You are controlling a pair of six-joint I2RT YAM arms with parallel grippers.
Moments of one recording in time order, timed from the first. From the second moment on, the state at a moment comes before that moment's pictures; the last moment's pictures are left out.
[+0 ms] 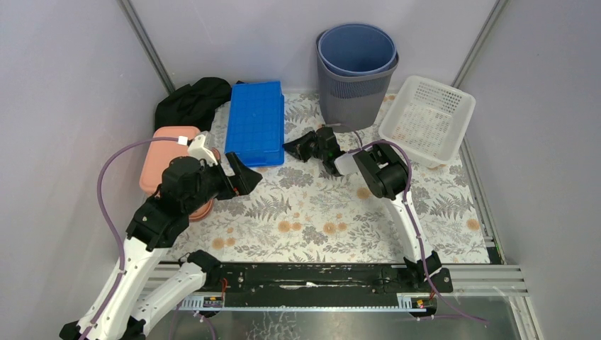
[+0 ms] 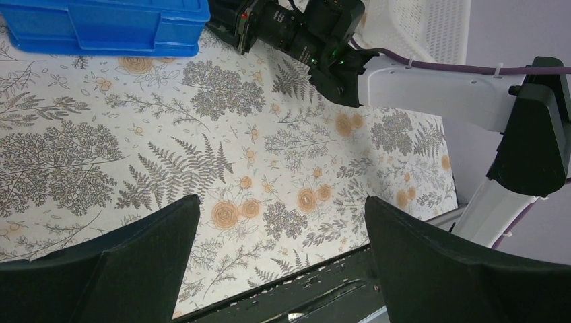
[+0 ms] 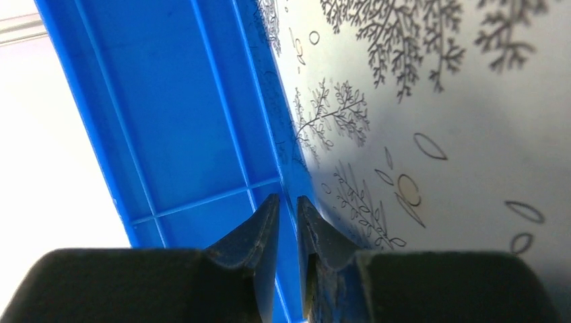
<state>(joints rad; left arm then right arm) -0.48 0.70 1.02 -0.77 0.05 -0.63 0.56 2.45 1.44 0.67 -0.31 1.53</state>
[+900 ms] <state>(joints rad) -0.48 0.72 1.04 -0.78 0.04 -0.63 0.55 2.44 1.56 0.38 -0.35 1.29</state>
